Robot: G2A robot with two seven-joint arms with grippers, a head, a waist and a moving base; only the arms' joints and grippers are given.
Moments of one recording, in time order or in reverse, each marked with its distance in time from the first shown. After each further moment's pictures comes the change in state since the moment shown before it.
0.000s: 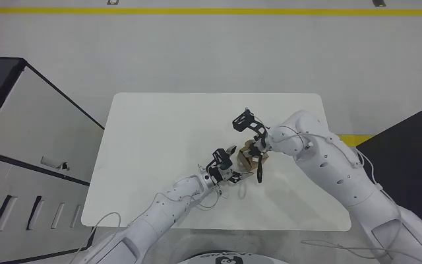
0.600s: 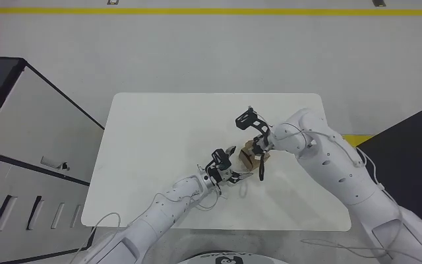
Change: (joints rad) left arm 0.004 0.002 -0.005 0.002 0.003 -0.004 0.012; right arm -0.001 -0.002 0.020 0.019 0.006 -0.001 0.014
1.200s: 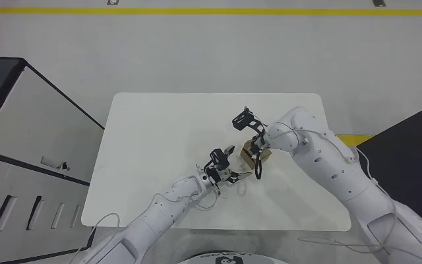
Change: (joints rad) left arm 0.006 0.006 -0.011 -0.003 0.001 -0.005 0.018; right arm 0.046 -0.023 -0.053 0.045 -0.041 -0.004 0.013
